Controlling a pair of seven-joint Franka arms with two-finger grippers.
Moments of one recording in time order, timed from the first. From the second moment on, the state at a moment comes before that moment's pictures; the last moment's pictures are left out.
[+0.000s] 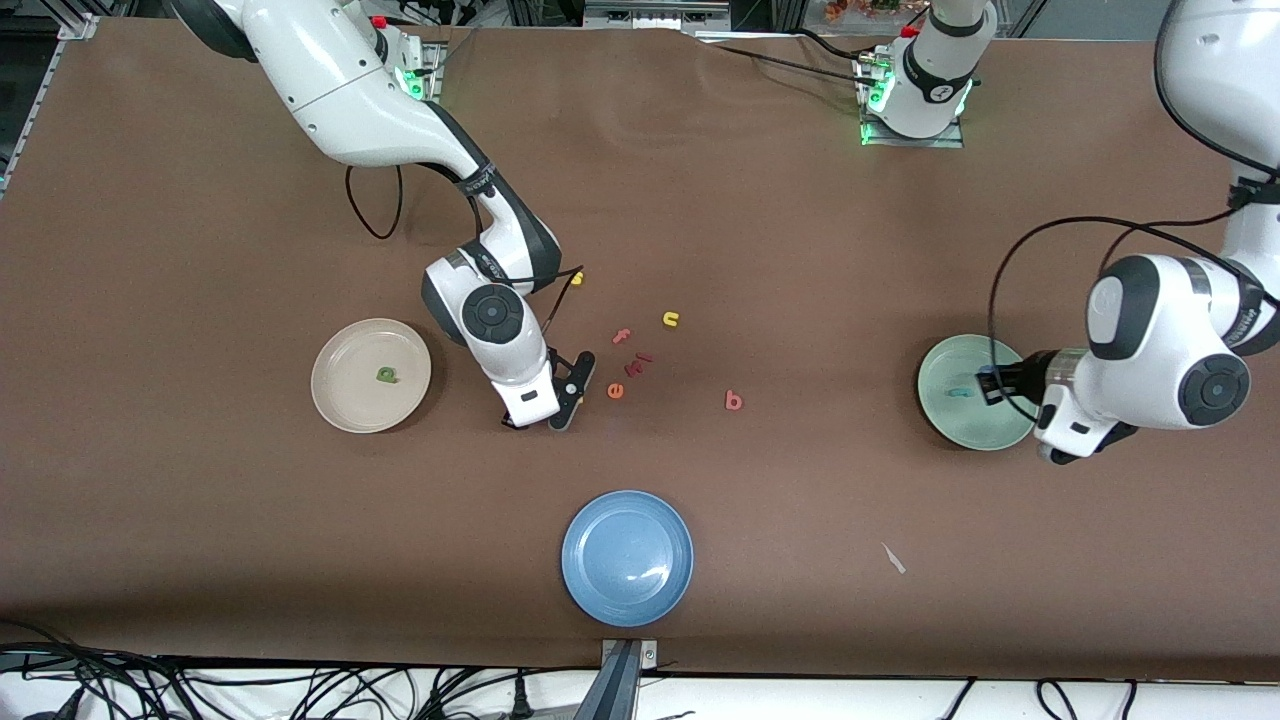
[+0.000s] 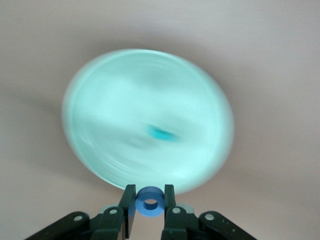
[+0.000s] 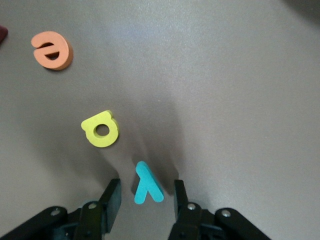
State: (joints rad) left arm 0.31 0.58 -0.27 -1.65 0.14 1.83 -0.40; right arm 0.43 0.80 0.13 -1.56 -0.21 2.39 -0.53
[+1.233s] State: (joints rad) left arm 0.11 0.67 -0.57 -1.59 0.21 2.07 -0.91; right arm 0.39 0.70 0.07 -1.52 -0.21 2.24 -0.52
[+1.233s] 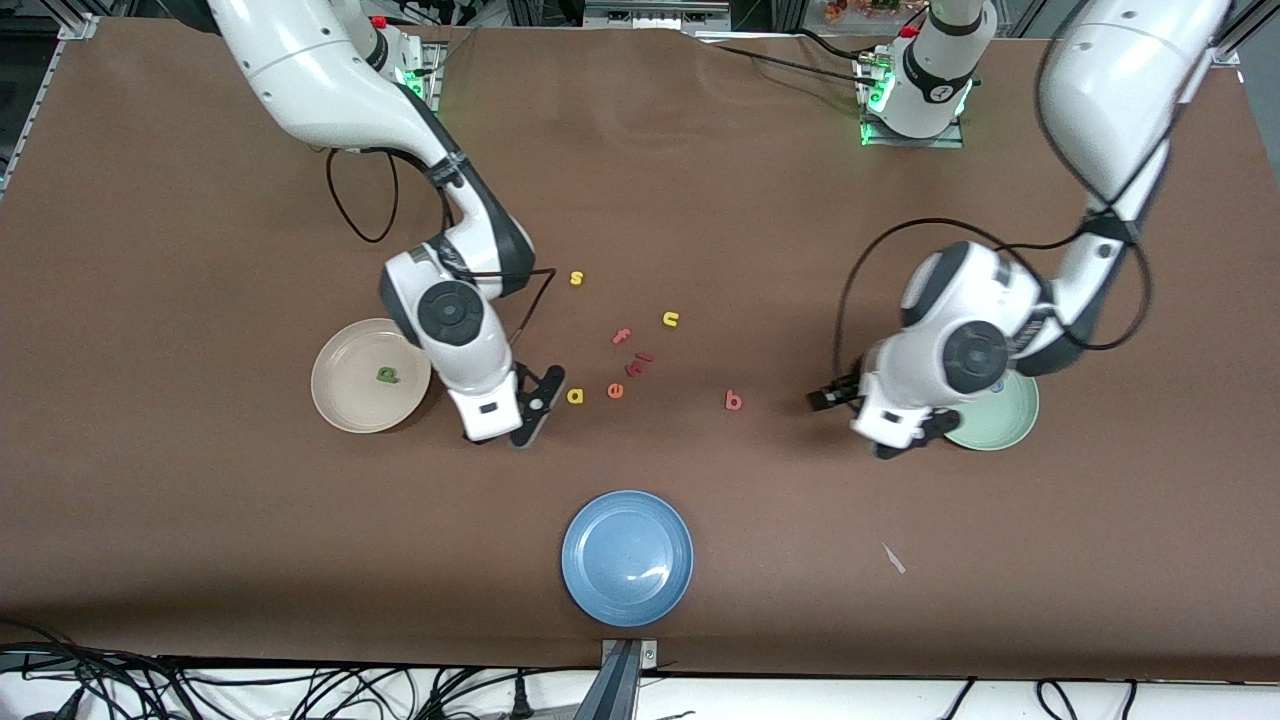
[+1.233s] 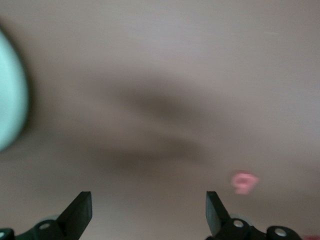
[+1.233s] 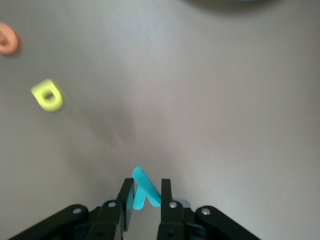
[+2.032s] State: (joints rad) left arm -0.20 0.87 -0.38 -1.45 0.21 2.22 -0.94; right arm 0.25 0.45 -0.11 -2.01 -0.11 2.28 -0.53
